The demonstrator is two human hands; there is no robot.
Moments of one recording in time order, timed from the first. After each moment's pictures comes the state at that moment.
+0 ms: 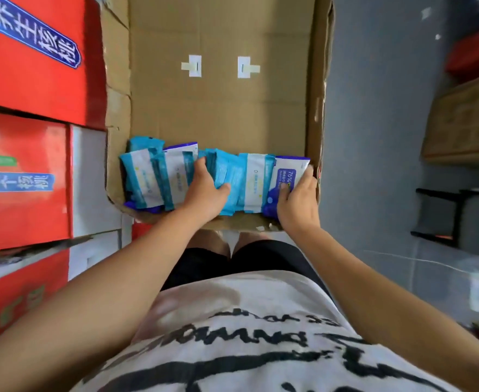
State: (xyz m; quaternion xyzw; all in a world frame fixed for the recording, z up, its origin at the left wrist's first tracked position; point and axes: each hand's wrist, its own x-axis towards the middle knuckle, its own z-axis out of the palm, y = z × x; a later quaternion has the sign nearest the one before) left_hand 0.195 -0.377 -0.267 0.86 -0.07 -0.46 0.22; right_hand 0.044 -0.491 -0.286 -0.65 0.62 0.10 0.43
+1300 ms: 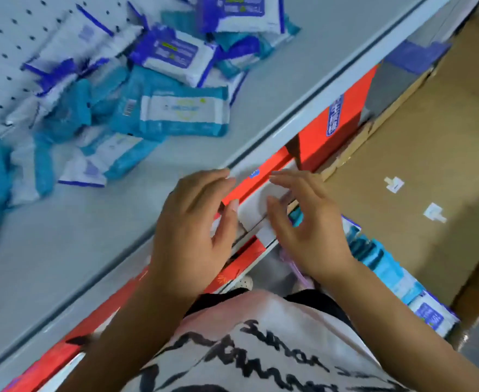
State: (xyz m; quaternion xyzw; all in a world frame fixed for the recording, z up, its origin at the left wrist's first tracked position) left_hand 0.184 -0.082 -0.032 0.94 -0.13 0.19 0.26; right_hand 0.203 -0.269 -0.074 -0.86 -0.10 -0.12 0.49
